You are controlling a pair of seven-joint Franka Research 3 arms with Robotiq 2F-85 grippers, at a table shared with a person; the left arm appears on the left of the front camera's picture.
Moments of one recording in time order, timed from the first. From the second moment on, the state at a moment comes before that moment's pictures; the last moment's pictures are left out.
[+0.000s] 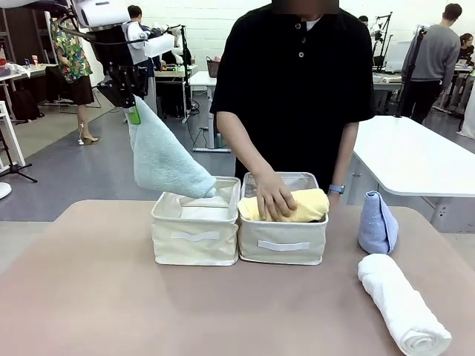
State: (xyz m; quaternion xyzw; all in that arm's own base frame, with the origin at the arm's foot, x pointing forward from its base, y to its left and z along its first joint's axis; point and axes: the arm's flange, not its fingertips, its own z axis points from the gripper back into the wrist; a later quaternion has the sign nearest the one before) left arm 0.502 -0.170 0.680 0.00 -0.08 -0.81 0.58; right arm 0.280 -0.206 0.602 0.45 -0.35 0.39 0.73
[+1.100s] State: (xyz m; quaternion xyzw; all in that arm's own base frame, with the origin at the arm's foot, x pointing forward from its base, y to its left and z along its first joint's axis) left arm 0.570 -0.210 0.596 0.03 -0.05 -0.80 0.60; right arm 0.280 -0.206 0.602 0.45 -0.35 0.39 0.73
